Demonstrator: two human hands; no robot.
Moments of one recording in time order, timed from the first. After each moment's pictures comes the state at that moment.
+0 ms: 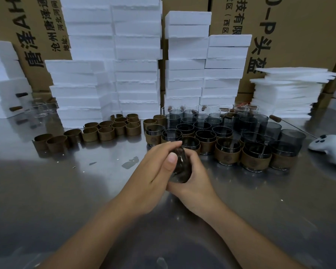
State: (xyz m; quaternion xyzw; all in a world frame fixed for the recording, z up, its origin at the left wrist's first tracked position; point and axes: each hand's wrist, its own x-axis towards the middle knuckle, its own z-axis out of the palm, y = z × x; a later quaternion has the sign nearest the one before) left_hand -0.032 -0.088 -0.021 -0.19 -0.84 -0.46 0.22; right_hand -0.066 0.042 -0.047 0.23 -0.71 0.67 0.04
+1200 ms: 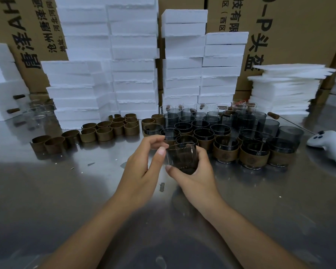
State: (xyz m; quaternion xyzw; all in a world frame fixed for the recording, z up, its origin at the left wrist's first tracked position) left_hand -0.035 -0.088 -0.018 -0.13 -0.81 -0.50 0.28; right_hand -0.065 0.044 -0.040 0.15 -0.70 0.69 0.09
